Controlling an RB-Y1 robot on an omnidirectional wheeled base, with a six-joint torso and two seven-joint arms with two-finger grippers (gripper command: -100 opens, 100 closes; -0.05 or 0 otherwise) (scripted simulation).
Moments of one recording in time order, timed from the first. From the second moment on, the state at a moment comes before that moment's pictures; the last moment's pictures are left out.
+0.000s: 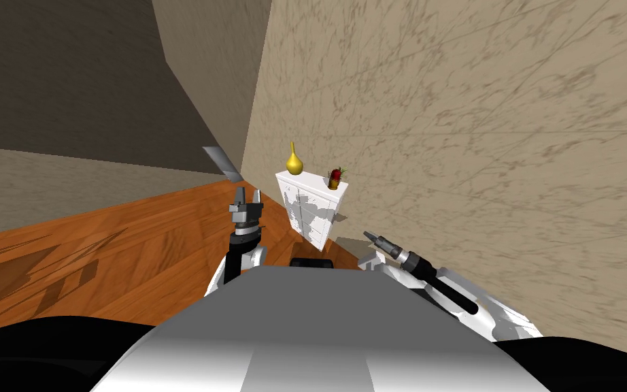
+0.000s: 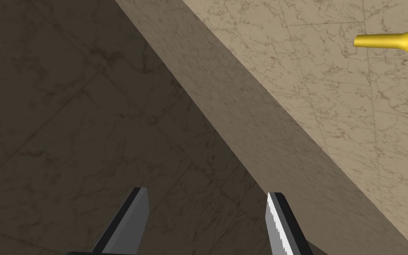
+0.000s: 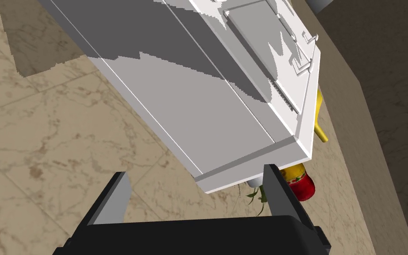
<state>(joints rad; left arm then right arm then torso) 0.50 0.04 0.02 -2.27 -0.03 -0.64 0.13 0.62 -1.01 0.02 -1.69 0.26 -0.71 -0.08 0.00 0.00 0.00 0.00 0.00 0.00</state>
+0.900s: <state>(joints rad) 0.50 0.04 0.02 -2.27 -0.04 -0.64 0.13 0.61 -1.27 -0.05 -1.56 0.32 -0.79 -0.12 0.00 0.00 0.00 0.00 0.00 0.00</state>
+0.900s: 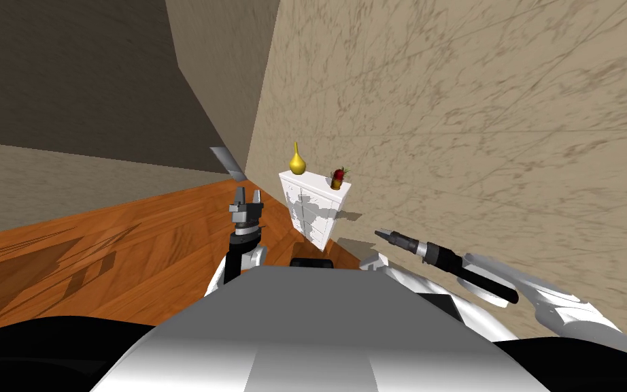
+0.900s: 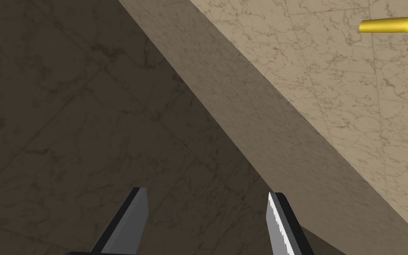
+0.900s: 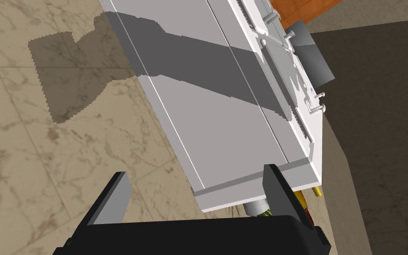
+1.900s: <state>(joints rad) 0.50 0.04 0.02 -2.27 -0.03 -0.64 0.13 0.58 -1.56 -0.12 -1.43 0.37 -0.88 -0.16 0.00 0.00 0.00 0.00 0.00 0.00</state>
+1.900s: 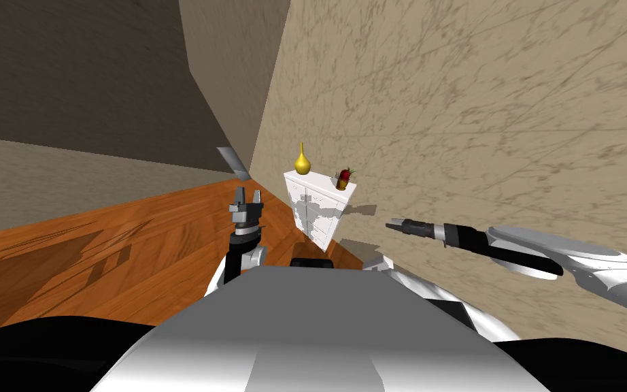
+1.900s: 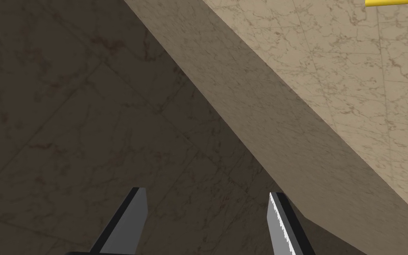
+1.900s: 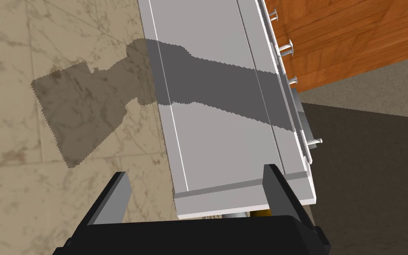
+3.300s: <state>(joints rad) 0.50 0.04 0.02 -2.27 -0.04 -0.64 0.13 0.50 -1.92 -0.24 -1.29 0.49 -1.01 -0.22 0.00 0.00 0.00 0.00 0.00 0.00</state>
